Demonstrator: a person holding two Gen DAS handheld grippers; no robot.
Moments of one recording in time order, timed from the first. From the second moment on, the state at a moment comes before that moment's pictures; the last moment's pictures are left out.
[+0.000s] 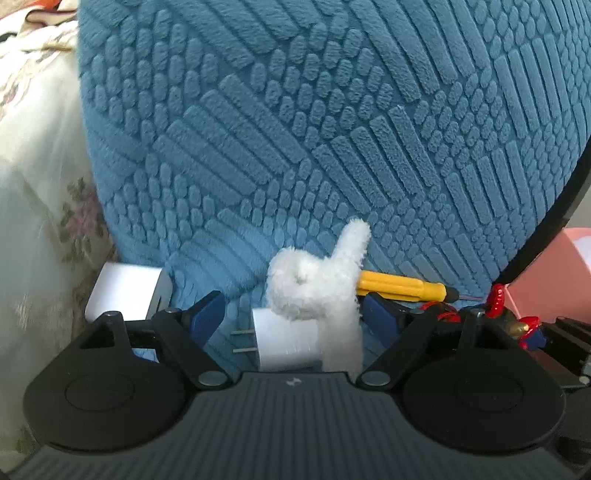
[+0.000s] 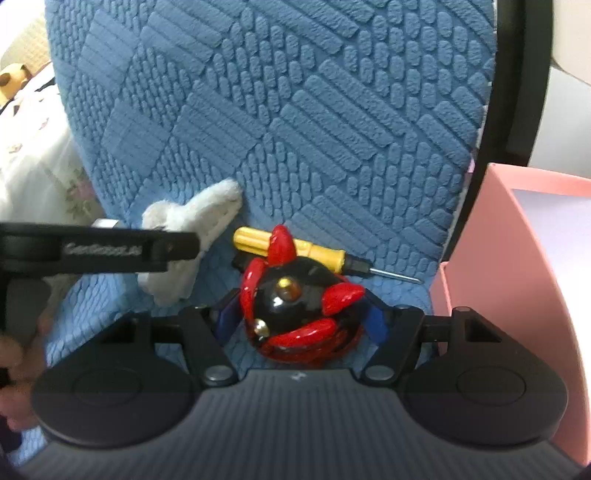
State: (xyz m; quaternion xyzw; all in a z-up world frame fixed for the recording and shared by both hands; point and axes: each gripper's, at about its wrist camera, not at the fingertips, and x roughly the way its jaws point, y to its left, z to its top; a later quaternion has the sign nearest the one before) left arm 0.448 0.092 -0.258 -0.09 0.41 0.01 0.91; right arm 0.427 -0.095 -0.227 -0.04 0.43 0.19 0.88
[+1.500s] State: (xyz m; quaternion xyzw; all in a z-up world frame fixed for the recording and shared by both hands) left arm 0.417 0.104 -0.250 -0.15 0.40 0.00 0.90; right arm 0.393 -0.114 -0.213 -0.02 0.46 0.18 0.87
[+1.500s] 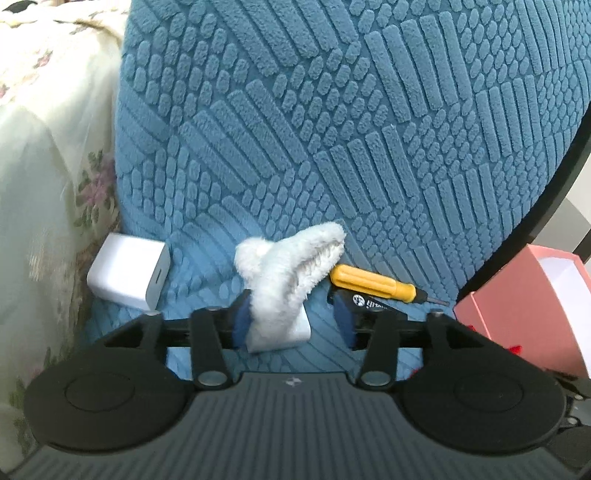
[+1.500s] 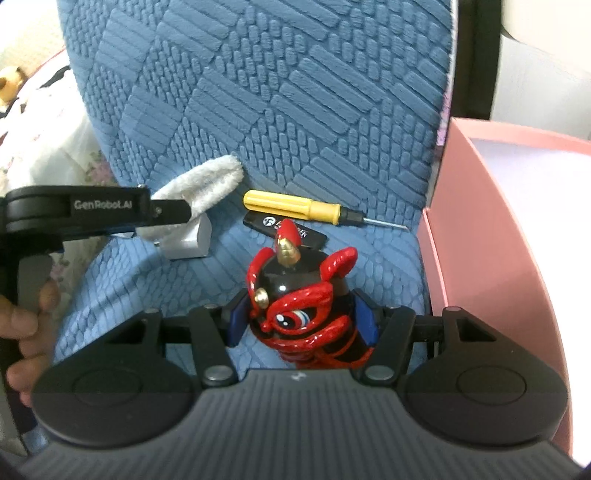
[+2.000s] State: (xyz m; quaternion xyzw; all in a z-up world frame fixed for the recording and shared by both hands) left arm 0.450 0.132 -0.272 -0.20 0.41 0.00 0.89; right arm 0.397 -0.110 -0.225 -0.01 0.46 0.19 0.87
